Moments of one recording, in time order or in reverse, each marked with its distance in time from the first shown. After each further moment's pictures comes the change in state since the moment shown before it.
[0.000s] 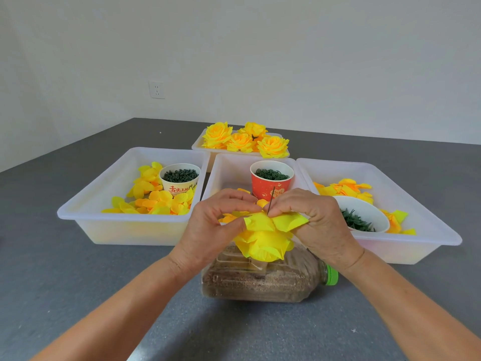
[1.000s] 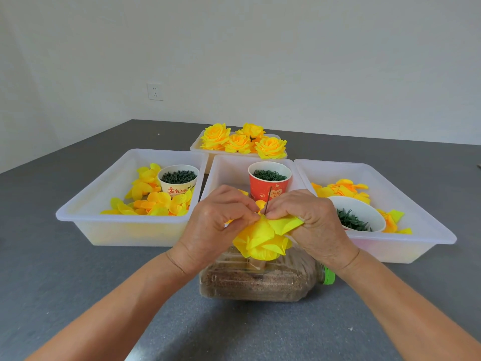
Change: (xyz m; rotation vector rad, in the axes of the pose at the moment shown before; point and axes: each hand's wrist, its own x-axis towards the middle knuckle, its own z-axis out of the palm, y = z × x) left_hand 0.006 0.004 -0.003 0.439 -0.051 0.343; right_hand 0.000 0.005 0.003 -0.116 0.018 -0.096
